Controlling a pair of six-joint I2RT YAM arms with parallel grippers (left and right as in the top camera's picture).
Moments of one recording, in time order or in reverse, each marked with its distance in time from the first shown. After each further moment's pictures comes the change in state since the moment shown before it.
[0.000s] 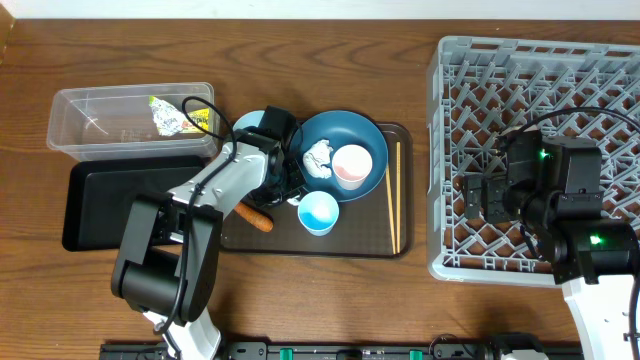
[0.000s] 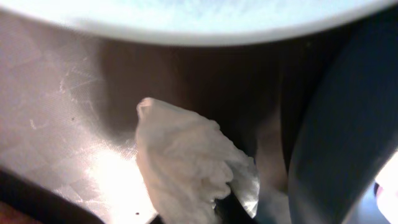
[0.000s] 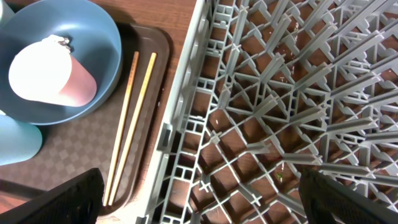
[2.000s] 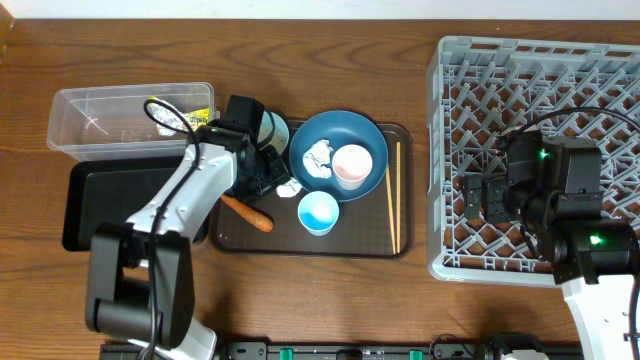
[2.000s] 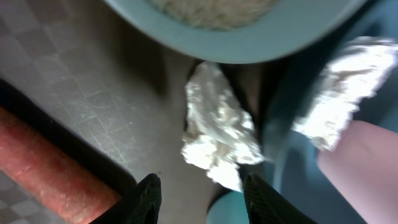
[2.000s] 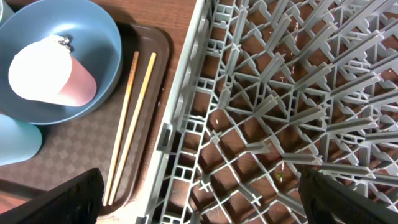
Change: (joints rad) left arm 0.112 -0.131 0.000 -0.068 0.095 0.042; right arm 0.000 0.000 0.000 -0.001 0.000 0.000
